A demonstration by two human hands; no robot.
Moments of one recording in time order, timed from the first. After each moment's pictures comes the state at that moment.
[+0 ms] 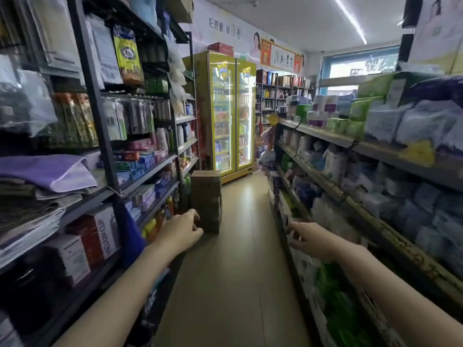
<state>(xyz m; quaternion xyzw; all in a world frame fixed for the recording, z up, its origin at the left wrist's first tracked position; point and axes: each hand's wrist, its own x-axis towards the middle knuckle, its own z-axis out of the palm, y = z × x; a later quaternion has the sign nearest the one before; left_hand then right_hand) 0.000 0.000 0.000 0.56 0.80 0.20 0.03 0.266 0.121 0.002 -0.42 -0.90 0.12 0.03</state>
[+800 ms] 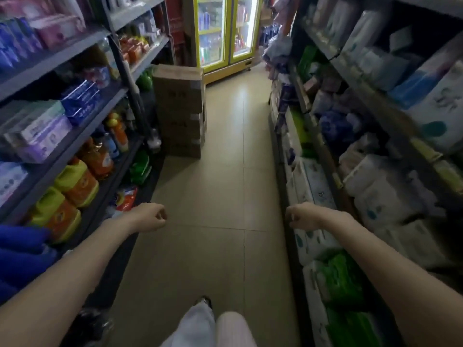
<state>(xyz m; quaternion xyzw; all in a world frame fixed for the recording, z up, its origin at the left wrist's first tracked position) -0.254 0.474 -0.240 0.51 0.80 -0.06 0.30 0.081 0.642 -0.207 -0.43 -0.84 0.17 -0.29</state>
